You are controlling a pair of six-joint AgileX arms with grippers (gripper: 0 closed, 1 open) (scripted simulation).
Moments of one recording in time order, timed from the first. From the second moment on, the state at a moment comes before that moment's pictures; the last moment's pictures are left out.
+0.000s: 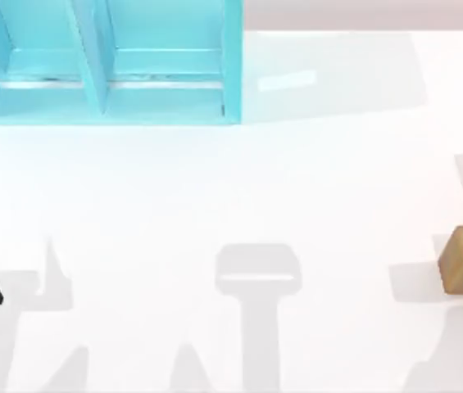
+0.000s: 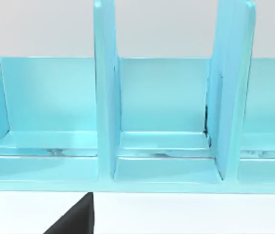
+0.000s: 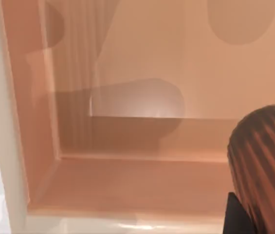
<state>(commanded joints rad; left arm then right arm) 0.00 0.00 0.00 0.00 0.00 0.00 -0.55 1.49 1.17 -1.28 -0.05 -0.54</state>
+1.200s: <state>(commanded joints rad) 0.00 0.00 0.00 0.00 0.00 0.00 -0.56 1.54 0.96 -1.02 -0.05 -0.56</state>
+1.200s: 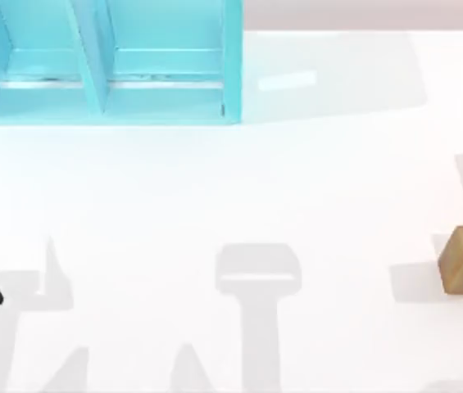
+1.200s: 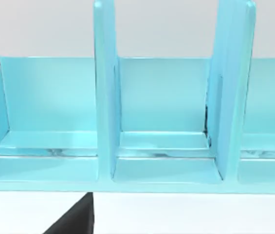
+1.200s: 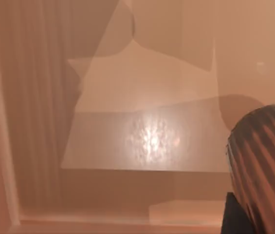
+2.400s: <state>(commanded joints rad) 0.00 0.00 0.00 0.00 0.00 0.00 -0.56 1.54 0.96 -1.02 -0.05 -0.56</state>
